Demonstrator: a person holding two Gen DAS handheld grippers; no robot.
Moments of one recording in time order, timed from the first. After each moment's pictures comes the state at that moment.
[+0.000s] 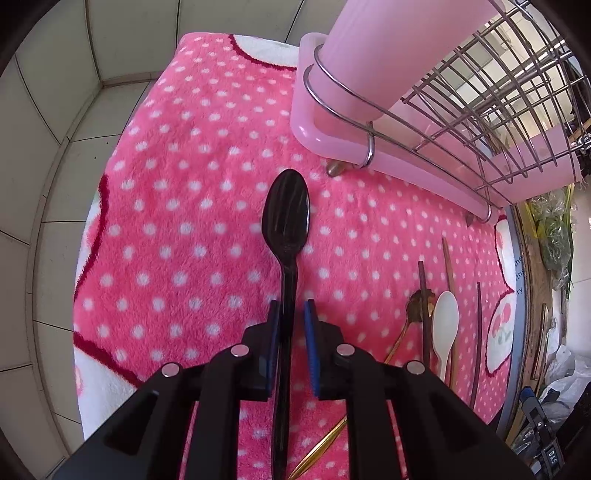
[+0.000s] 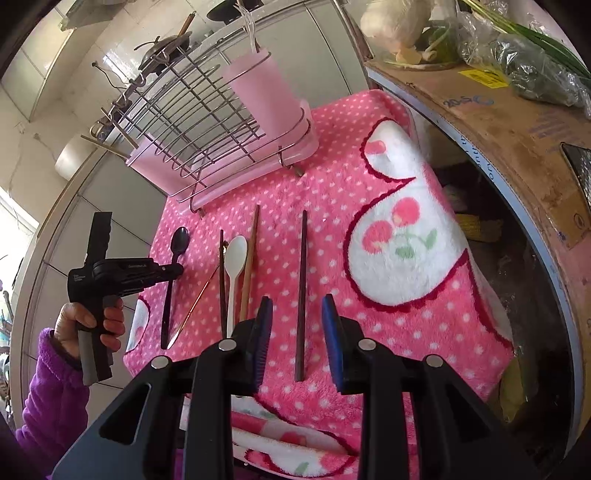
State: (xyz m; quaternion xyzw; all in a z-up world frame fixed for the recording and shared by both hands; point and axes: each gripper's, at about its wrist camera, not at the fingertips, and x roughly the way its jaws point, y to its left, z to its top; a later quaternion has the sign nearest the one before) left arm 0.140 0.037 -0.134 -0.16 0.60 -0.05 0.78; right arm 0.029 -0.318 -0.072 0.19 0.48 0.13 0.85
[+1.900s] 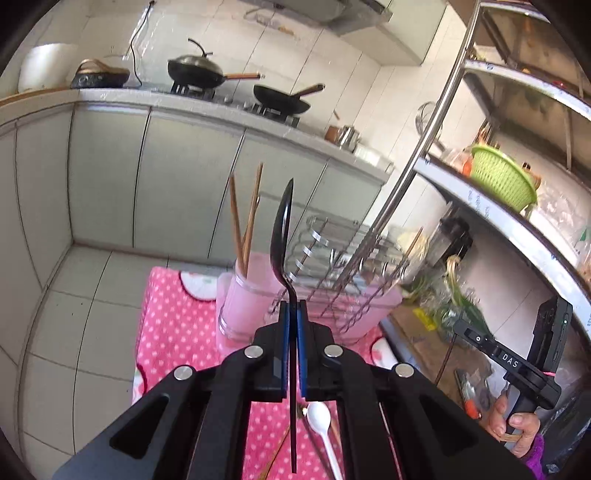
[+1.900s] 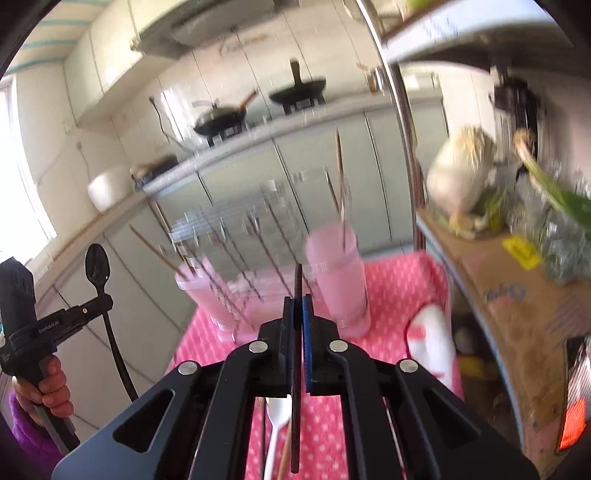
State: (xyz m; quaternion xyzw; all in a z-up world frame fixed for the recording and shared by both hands) left arm 0.058 0.060 0.088 -0.16 0.26 -0.13 0.94; right arm 0.078 -0.291 0.072 0.12 0.25 0.15 0.95
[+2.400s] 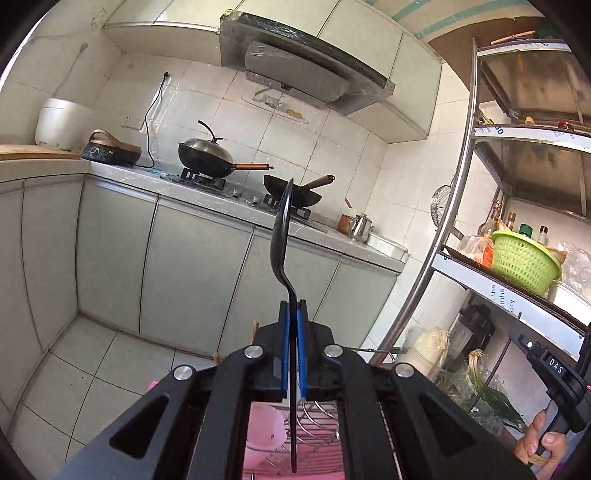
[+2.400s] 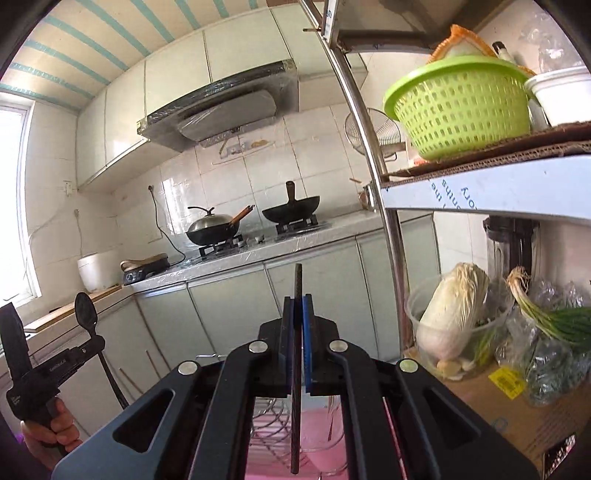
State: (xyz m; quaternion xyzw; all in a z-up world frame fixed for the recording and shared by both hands) left arm 0.135 0.051 0.137 -0.17 0.11 -0.06 0.98; right arm 0.144 -0.300 0.144 0.10 0.07 0.09 0.99
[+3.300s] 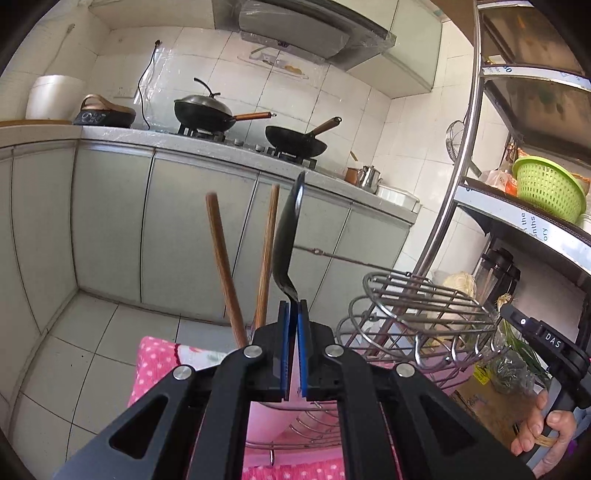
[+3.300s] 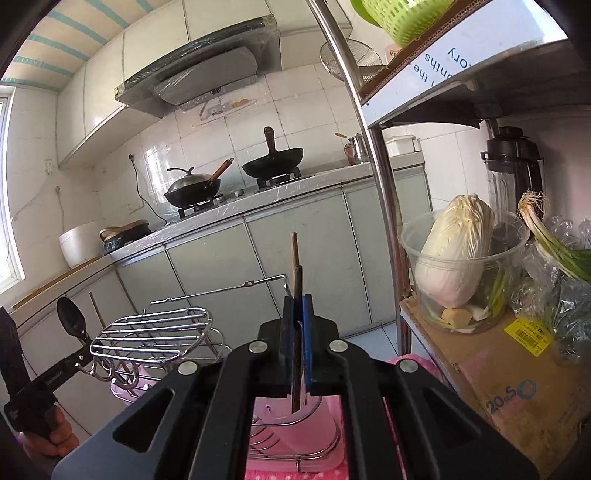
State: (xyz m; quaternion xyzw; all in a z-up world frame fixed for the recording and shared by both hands) left arm 0.169 0.036 0.025 -0.14 0.18 -0.07 0.97; right arm 0.186 -0.302 0.049 0.12 0.15 0.09 0.98
